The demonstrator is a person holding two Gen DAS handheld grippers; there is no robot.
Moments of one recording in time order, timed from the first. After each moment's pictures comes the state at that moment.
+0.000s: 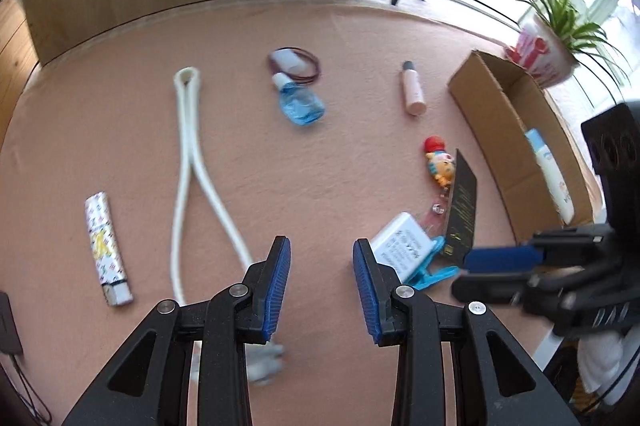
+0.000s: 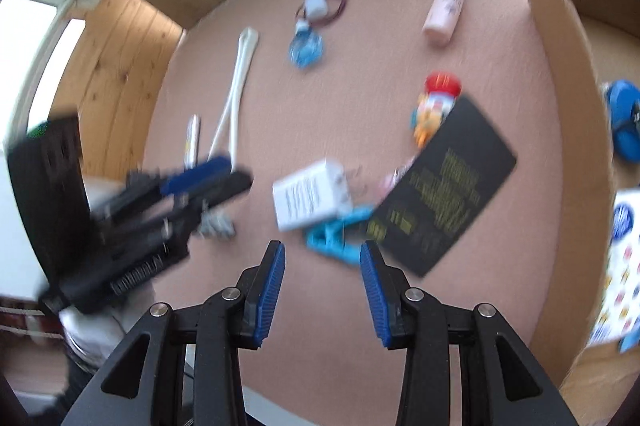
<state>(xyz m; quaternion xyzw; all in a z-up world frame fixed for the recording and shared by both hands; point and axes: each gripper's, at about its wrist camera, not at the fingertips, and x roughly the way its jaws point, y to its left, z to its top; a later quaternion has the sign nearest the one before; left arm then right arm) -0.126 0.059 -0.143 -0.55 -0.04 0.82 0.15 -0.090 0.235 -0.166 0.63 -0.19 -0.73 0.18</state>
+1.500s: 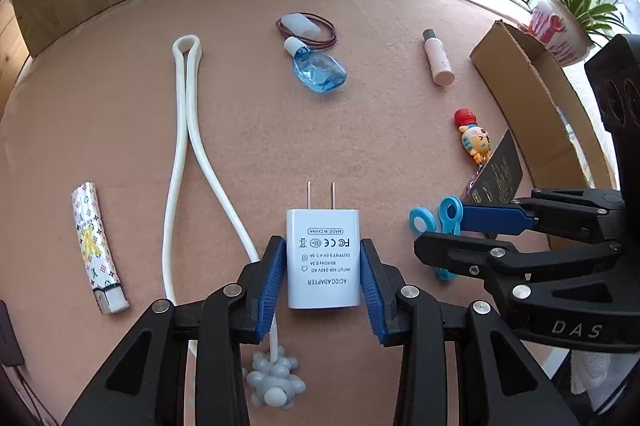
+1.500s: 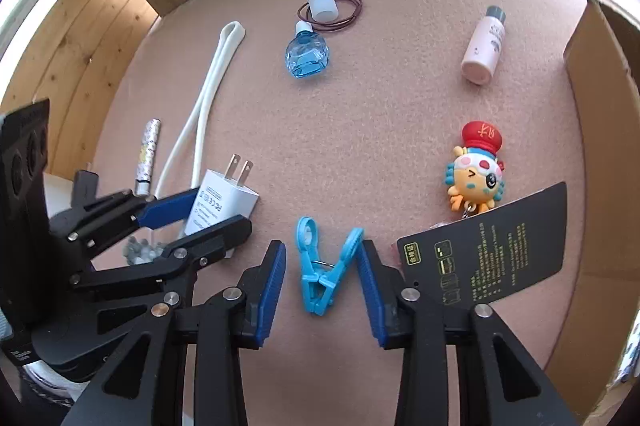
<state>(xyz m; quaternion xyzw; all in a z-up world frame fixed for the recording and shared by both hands) -0.136 0.049 -0.176 -0.58 -0.02 0.80 0.13 -0.126 0.193 -0.182 0.62 -0.10 -0.76 0.14</state>
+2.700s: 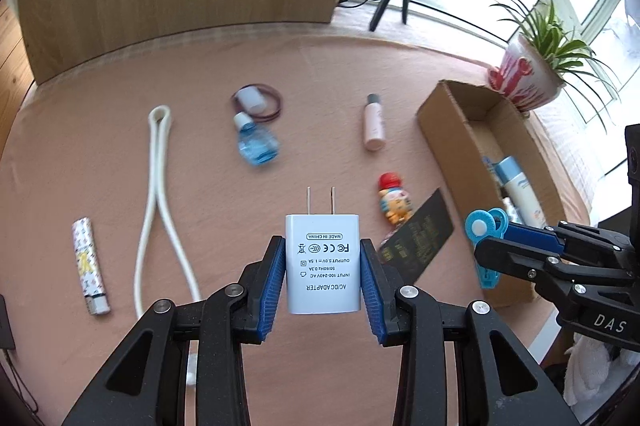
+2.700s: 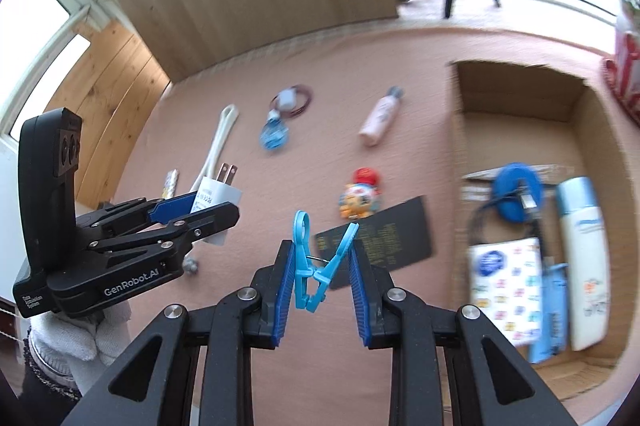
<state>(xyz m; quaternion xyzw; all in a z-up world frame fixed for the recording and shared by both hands) -0.126 0.081 -0.110 -0.52 -0.06 0.84 0.14 -0.076 0.274 -0.102 0.52 -0.12 -0.84 0.11</state>
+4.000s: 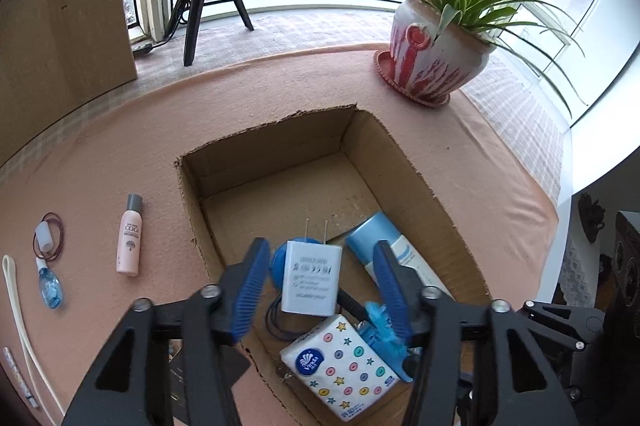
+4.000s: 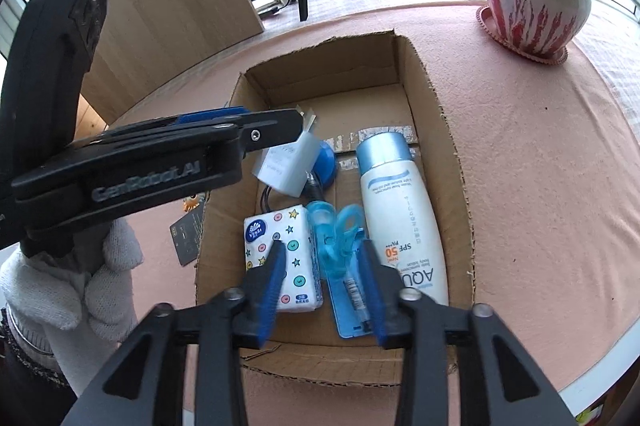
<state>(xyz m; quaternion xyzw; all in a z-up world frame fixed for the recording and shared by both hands) -0.193 0.312 -0.089 -0.51 0.00 0.83 0.25 -0.038 0.418 -0.115 0.52 -0.16 -0.84 0.02</state>
